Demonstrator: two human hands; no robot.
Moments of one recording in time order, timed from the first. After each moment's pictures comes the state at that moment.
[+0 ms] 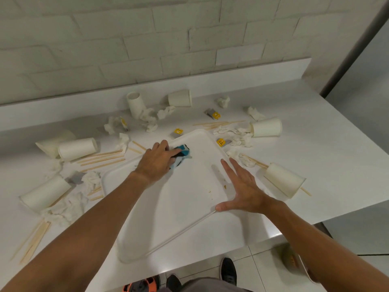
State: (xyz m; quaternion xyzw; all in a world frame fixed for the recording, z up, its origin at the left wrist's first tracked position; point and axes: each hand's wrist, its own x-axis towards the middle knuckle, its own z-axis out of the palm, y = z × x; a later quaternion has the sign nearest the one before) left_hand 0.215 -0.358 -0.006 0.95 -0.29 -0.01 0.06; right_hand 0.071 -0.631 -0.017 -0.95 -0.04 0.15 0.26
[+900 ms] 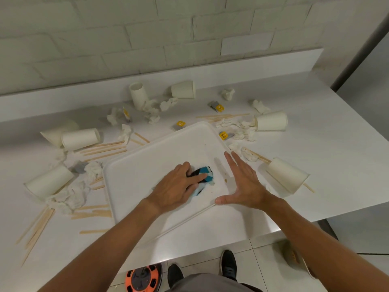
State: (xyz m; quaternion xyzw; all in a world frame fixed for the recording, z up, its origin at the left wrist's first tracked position) left_hand 0.122 -0.383 -0.022 0.91 -0.39 -0.05 0.16; right_hand 0.072 -0.632 -0.024 -0.95 -0.04 0.13 0.29
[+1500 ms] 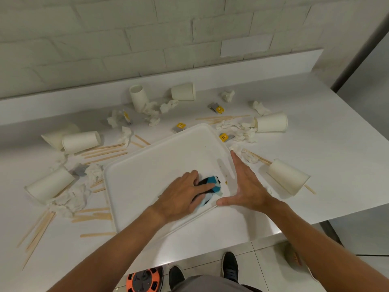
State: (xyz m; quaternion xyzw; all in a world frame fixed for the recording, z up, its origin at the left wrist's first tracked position) left_hand 0.108 -0.393 -0.021 0.90 -0.42 -0.05 0.14; right_hand 0.068 -0.632 -0.019 -0.93 -0.03 0.10 0.35
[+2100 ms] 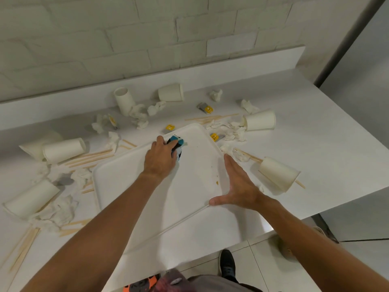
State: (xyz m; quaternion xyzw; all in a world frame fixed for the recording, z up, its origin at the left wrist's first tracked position) left_hand 0.212 -0.403 -0.019 0.98 -0.16 0.00 0.13; right_hand 0.071 -0.629 -0.017 -0.93 0.03 0.14 0.35
